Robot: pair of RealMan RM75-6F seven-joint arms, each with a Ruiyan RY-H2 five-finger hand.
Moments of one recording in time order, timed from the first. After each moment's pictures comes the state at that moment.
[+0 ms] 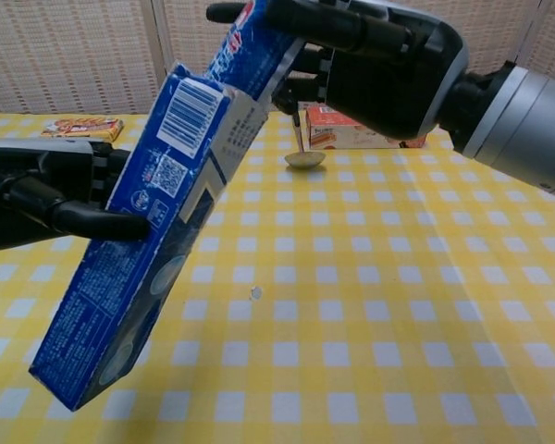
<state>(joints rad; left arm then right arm) -0.68 -1.12 -0.02 -1.96 1.51 0.81 -1.01 0.84 -1.50 0.09 -1.53 -1.67 1.22 1.54</state>
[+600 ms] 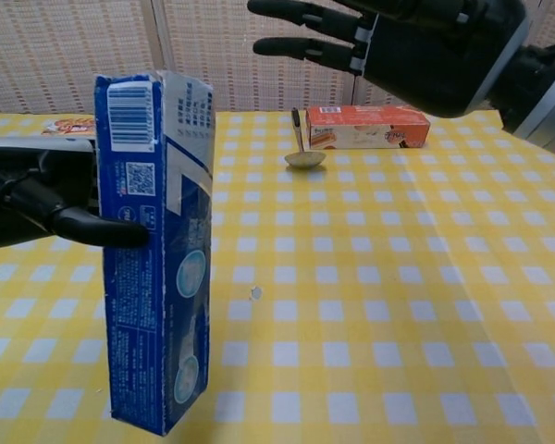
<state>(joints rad) -0.68 -1.13 -0.01 -1.94 1.53 0.83 -0.98 0.81 -1.43 0.06 -1.53 -1.72 1.31 1.51</state>
